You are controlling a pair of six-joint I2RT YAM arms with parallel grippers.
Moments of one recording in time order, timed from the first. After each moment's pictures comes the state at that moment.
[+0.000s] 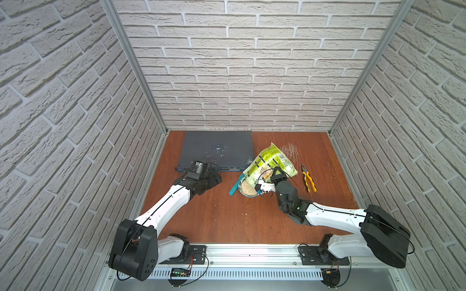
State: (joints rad) left arm -0.27 1.22 0.75 -0.45 0.12 -0.77; right arm 0.90 1.32 0.51 0.58 0.87 -1.73
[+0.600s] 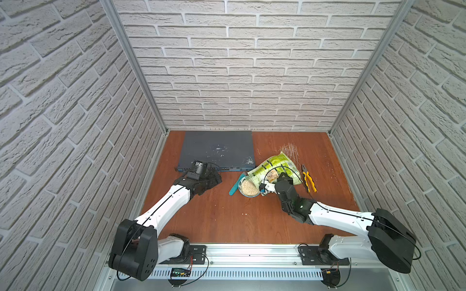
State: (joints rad) left arm -0.27 1.22 0.75 -0.46 0.12 -0.77; right arm 0.86 1.27 0.54 0.21 0.90 -1.30
